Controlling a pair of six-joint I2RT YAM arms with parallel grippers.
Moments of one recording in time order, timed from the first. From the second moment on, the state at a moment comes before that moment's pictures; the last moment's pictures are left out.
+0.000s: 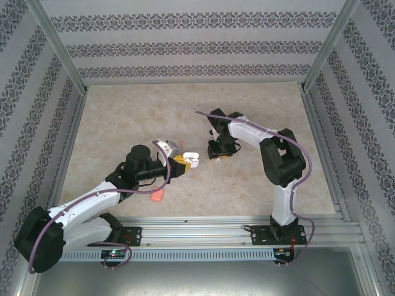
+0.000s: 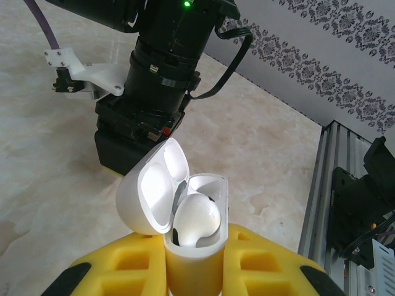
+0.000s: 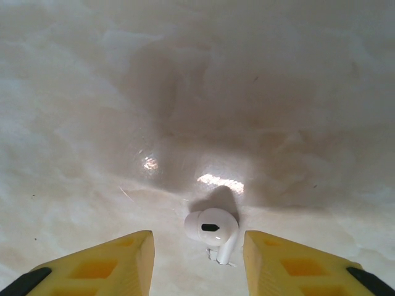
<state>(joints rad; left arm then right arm) -0.60 1.04 0.50 0.20 0.49 -0.19 0.49 1.99 1.44 -0.95 -0.16 0.31</state>
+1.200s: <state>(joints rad) -0.60 1.09 0.50 0.20 0.50 -0.19 0.51 2.07 1.48 -0.97 -0.10 0.28</state>
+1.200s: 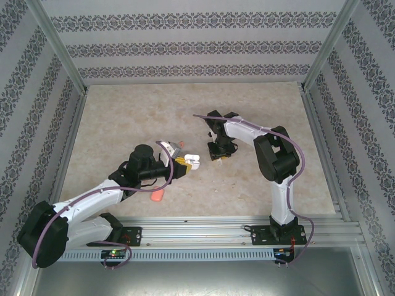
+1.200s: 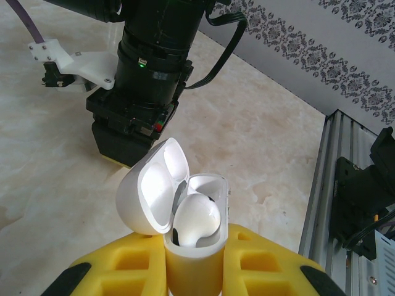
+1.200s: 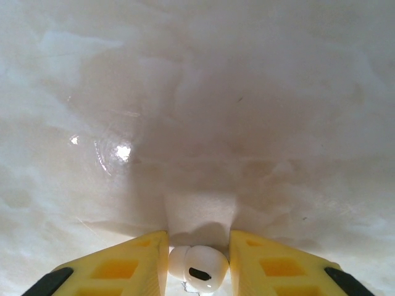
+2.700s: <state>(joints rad) -0.60 1.21 0.62 0.35 0.50 -0.24 0.69 1.44 1.43 -0.85 0.05 0.43</state>
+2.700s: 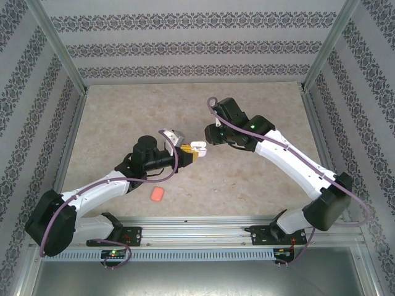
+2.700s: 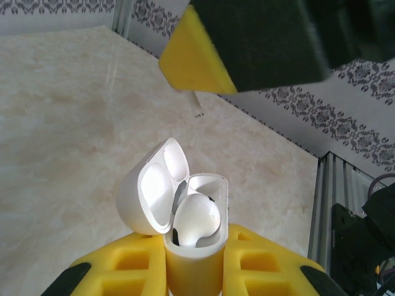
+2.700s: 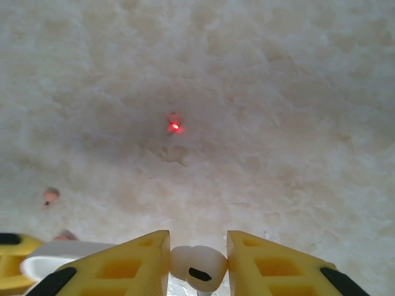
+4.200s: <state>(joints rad) -0.60 1.24 0.63 0.51 0.48 -0.37 0.71 1.24 1.22 -0.56 -0.03 0.44</state>
